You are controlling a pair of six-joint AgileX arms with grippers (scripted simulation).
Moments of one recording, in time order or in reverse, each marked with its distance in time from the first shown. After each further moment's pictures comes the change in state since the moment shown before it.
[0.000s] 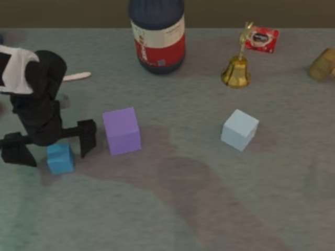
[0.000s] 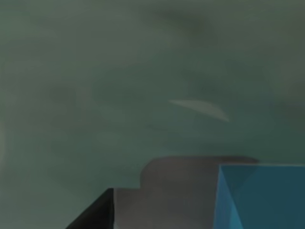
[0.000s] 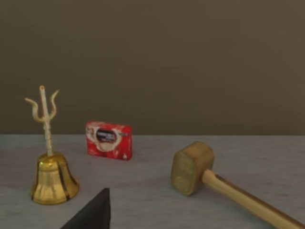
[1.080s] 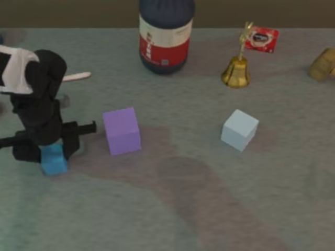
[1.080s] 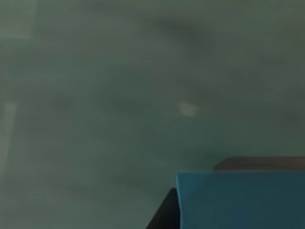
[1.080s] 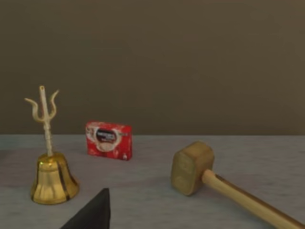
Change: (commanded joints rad) left arm 0.000 0.000 0.000 0.000 0.000 0.000; right arm 0.000 0.000 0.000 0.000 0.000 0.000
